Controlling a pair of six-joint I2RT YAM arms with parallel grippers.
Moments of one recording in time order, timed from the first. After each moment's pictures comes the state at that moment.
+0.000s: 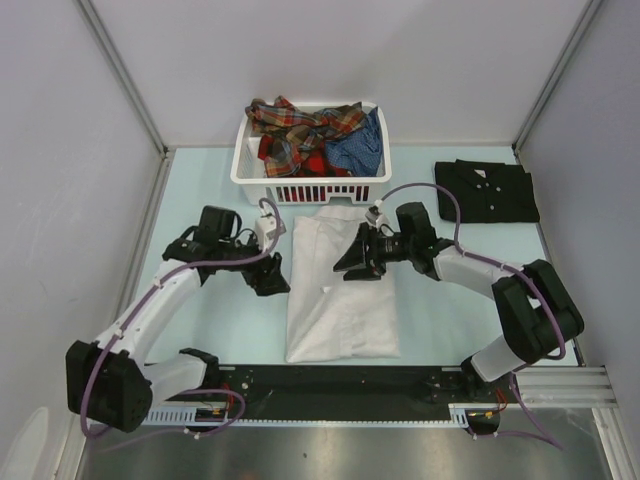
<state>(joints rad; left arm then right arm) -0.28 1.14 0.87 -0.68 0.76 0.36 0.50 1.54 0.79 0.15 -0.91 0.93</state>
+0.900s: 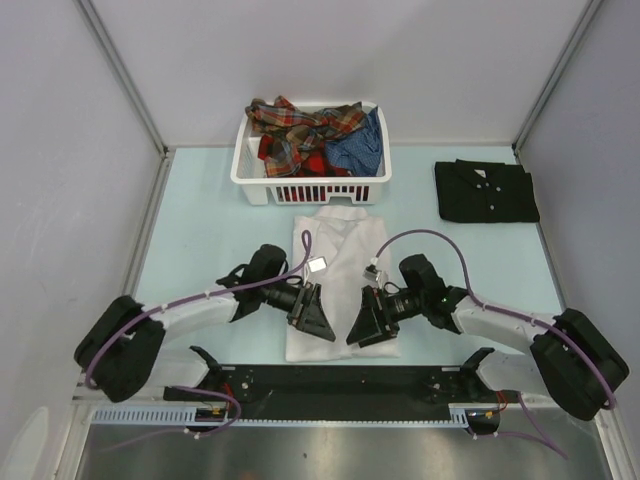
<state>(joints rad) -0.68 1.25 0.53 0.03 1.06 -0.51 0.68 1.18 0.44 0.05 -0.99 0.79</state>
